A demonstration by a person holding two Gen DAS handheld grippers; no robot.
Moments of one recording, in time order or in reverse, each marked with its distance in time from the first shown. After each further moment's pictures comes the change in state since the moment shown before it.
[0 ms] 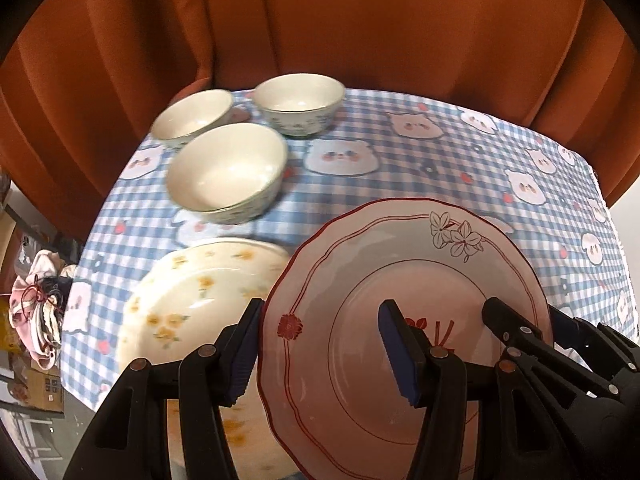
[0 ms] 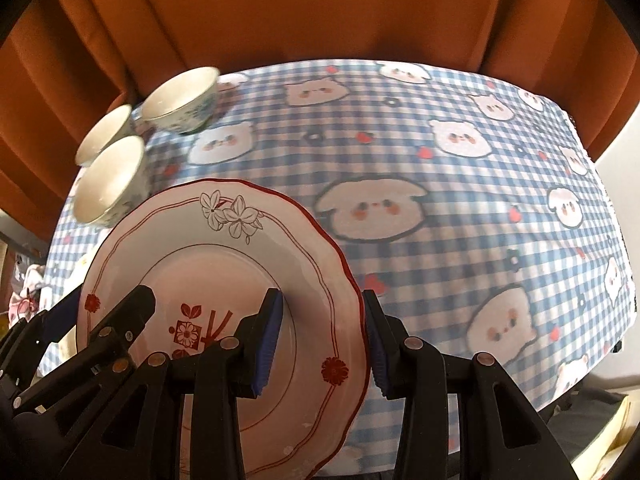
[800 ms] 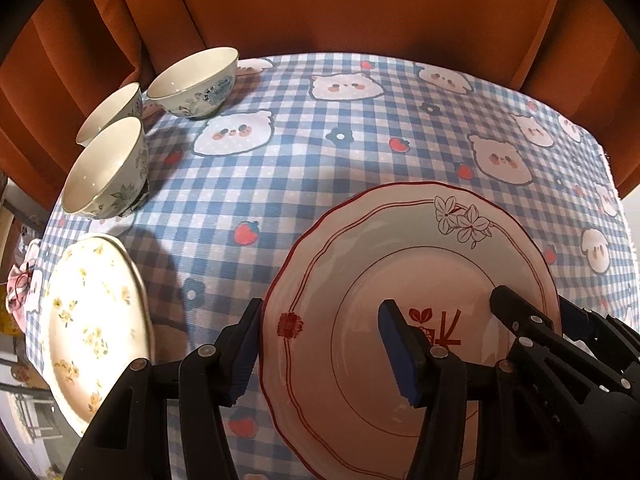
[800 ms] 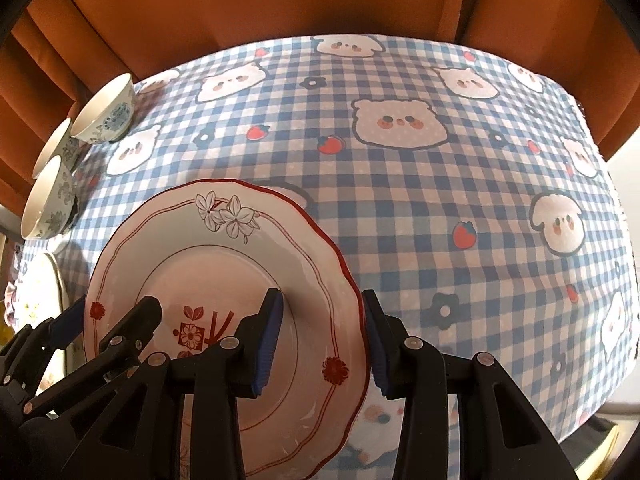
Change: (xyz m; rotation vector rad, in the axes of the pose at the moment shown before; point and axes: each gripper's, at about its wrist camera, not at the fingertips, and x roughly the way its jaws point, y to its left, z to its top) left arm 0.056 -0.145 0.008 -0.008 0.098 0.040; right arm 0.053 -0.142 0.035 -0.020 0.063 0.029
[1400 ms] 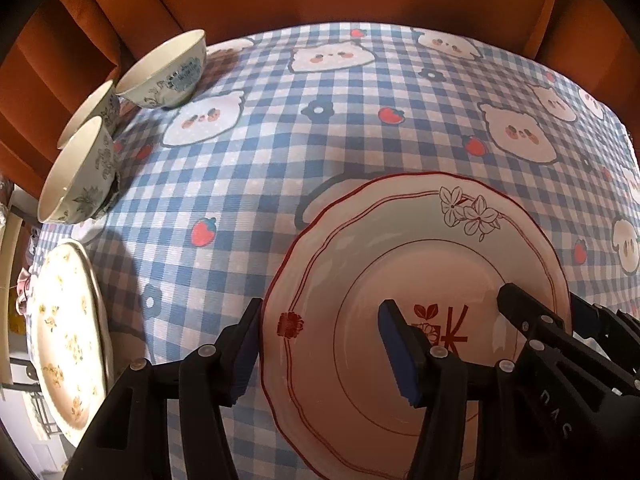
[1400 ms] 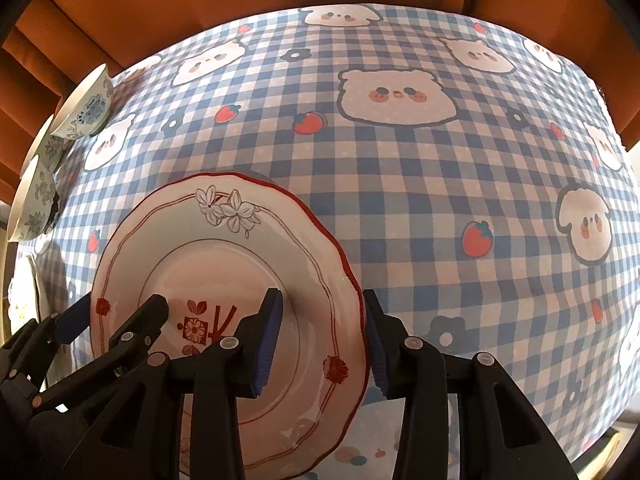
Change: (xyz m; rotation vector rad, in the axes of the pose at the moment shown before) left arm 0.047 -0.038 0.011 0.013 0.065 0.082; right arm 0.048 -0.030 0.013 -0.011 0.065 0.050
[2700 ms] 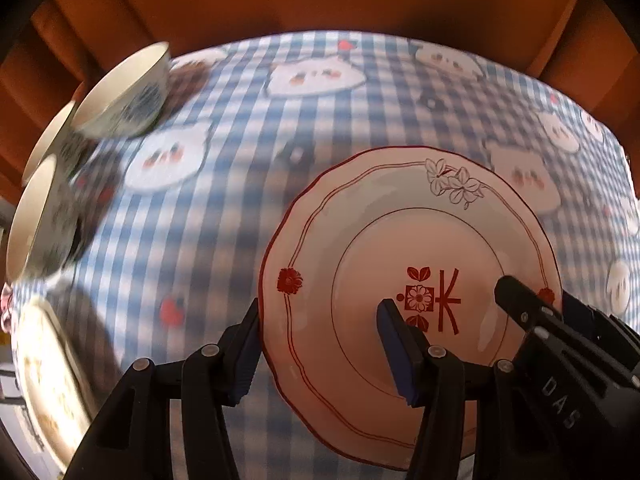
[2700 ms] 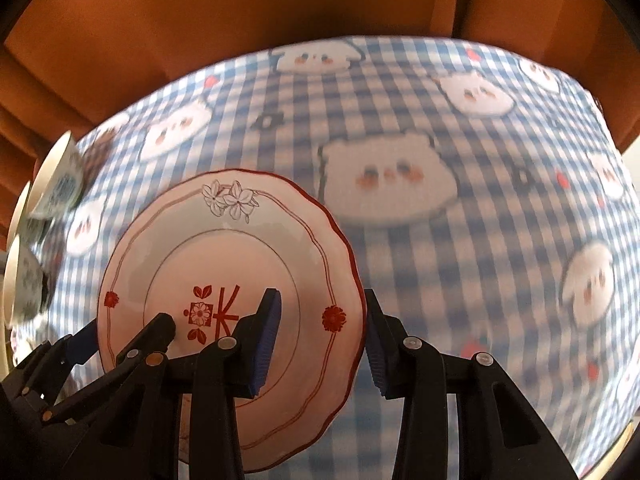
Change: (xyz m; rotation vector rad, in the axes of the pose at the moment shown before) left arm 0.019 -0.001 0.050 0.006 0.018 -0.073; right arm 0.009 -0.008 0.060 0.088 -0.057 -0.021
